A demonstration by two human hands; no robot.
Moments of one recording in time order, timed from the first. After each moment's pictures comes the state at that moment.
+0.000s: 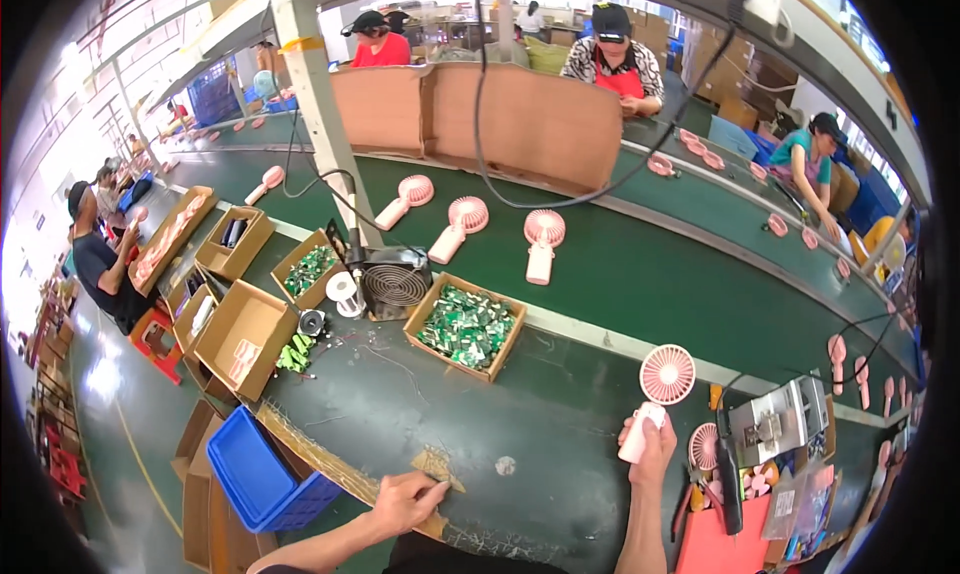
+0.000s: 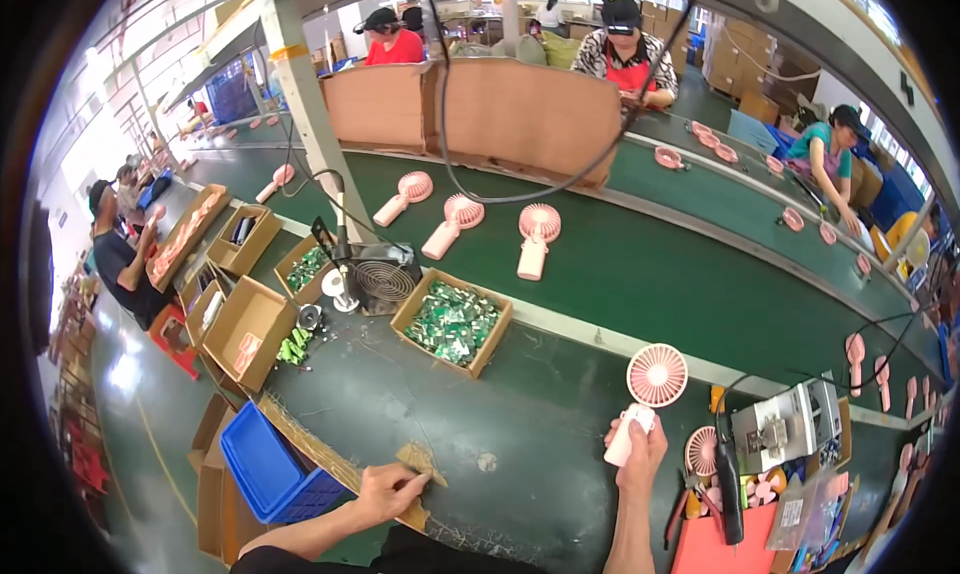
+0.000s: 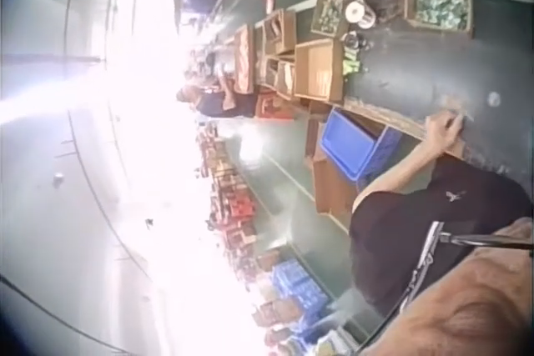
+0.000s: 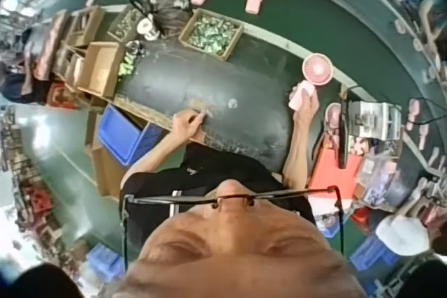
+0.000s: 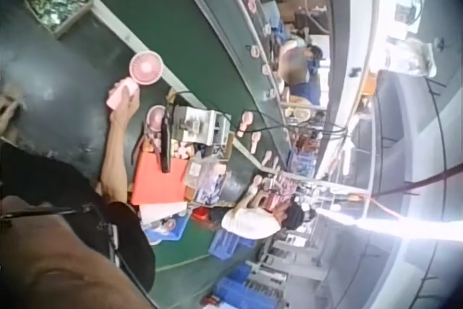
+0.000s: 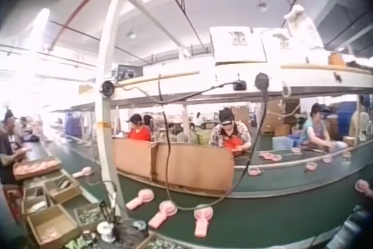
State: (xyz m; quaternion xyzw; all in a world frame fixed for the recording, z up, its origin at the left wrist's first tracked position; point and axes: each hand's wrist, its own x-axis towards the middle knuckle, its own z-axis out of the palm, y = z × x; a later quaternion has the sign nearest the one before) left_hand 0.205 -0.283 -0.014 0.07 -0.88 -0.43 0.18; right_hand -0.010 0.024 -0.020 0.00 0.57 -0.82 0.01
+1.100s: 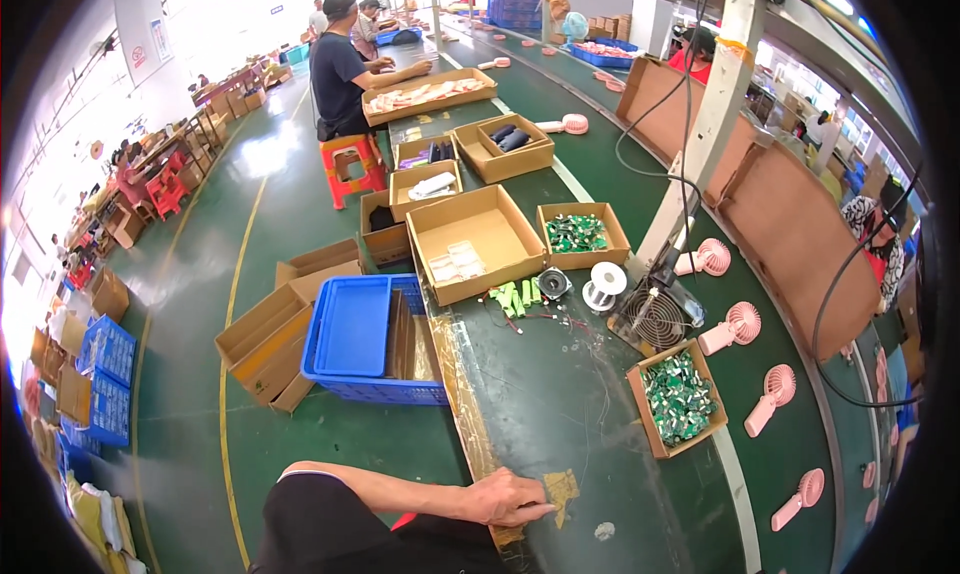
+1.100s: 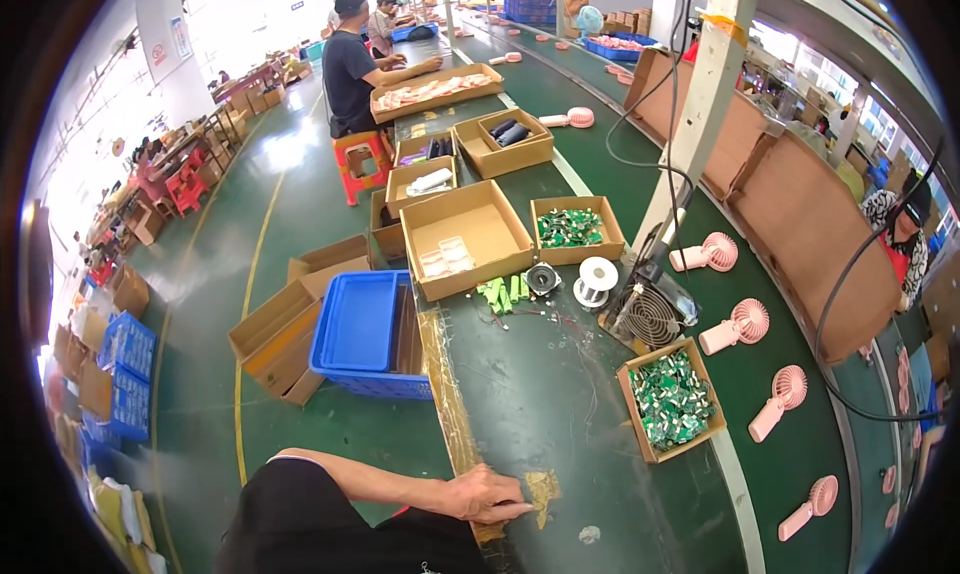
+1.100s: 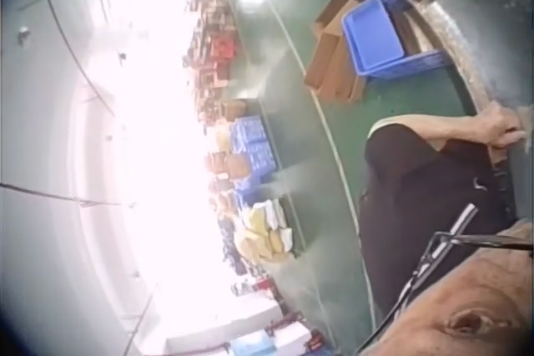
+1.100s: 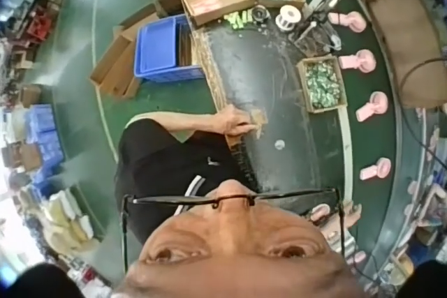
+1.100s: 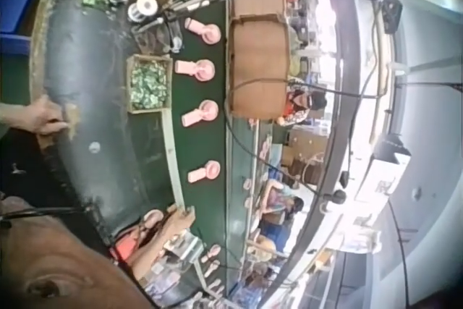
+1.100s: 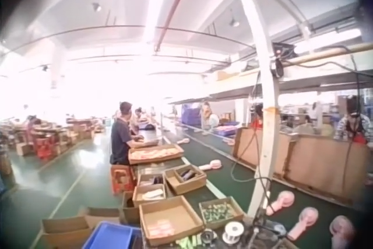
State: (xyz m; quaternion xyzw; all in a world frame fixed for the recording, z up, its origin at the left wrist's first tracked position) left_hand 0.211 -0.295 -0.025 0.03 -0.85 -0.44 0.28; right_hand -0.128 0.153 0.024 -0.16 0.90 -0.34 -0.23
